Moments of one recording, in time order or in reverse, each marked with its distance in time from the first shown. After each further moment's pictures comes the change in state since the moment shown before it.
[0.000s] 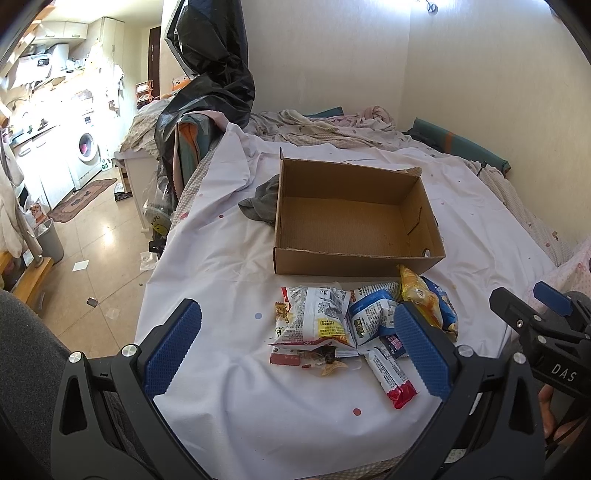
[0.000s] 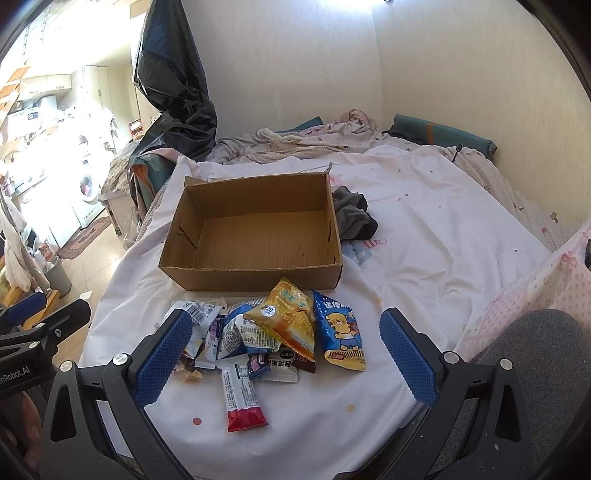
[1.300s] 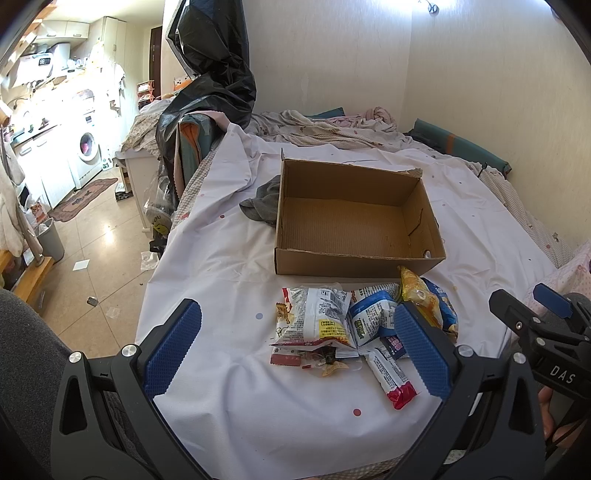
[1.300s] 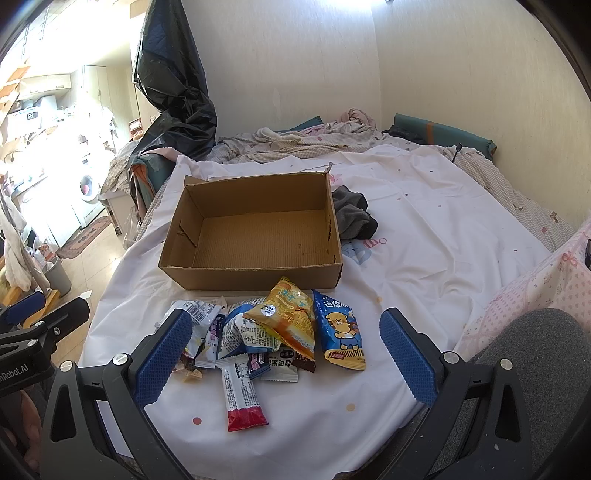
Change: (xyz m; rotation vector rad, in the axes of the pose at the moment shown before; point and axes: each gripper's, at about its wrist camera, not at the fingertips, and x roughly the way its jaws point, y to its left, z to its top) left arm -0.001 0.003 -0.002 -0.006 -0.004 0.002; right arm 0.002 -0.002 0.004 0.002 0.005 0.001
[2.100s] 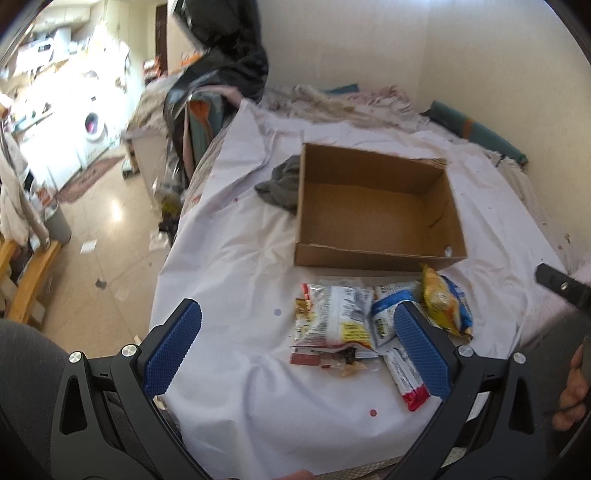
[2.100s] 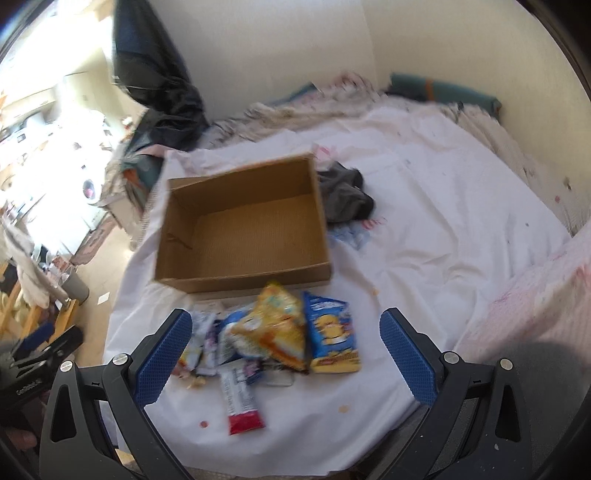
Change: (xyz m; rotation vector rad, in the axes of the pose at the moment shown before) left arm 0.028 0.020 0.031 -0.035 0.147 0.054; right arm 0.039 -0.068 0.052 0.164 0.219 0.061
